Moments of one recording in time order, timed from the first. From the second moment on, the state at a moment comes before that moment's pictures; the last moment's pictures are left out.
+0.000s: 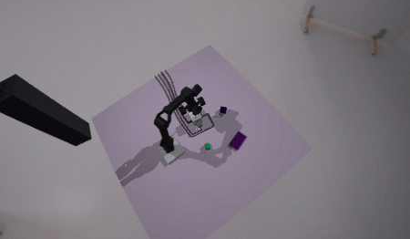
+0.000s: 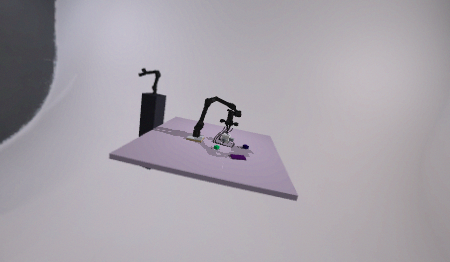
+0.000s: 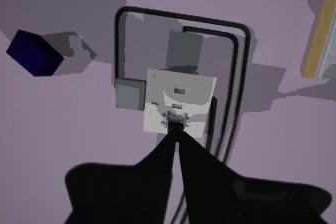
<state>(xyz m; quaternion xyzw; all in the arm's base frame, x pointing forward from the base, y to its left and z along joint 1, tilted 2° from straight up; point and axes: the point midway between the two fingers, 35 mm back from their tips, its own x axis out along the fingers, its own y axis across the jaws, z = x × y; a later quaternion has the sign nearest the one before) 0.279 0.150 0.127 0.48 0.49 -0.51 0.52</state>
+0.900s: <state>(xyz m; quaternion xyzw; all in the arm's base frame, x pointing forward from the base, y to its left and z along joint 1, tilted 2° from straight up) 0.280 0.150 0.124 0.48 0.49 -0.51 0.52</state>
